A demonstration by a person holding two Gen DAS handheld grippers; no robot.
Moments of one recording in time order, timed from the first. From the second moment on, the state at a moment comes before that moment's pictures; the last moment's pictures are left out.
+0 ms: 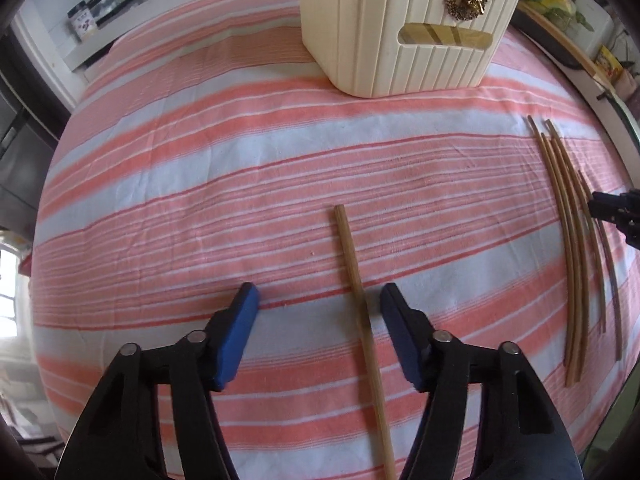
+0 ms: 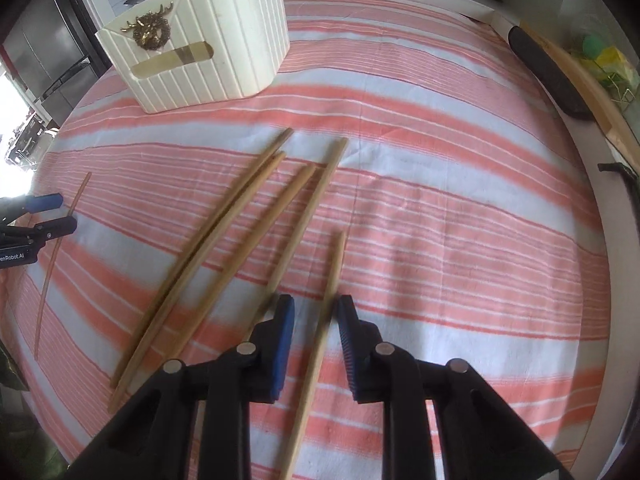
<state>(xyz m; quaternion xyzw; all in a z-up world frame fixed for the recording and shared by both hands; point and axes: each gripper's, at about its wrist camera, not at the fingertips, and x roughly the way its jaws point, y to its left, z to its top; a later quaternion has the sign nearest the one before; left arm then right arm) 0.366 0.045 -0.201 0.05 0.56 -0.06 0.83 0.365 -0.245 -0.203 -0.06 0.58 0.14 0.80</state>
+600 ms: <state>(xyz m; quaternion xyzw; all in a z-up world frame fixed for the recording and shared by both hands) 0.285 0.075 -0.072 -0.05 0.39 -0.11 0.91 0.309 -0.271 -0.087 0.03 0.44 0.16 0.88</state>
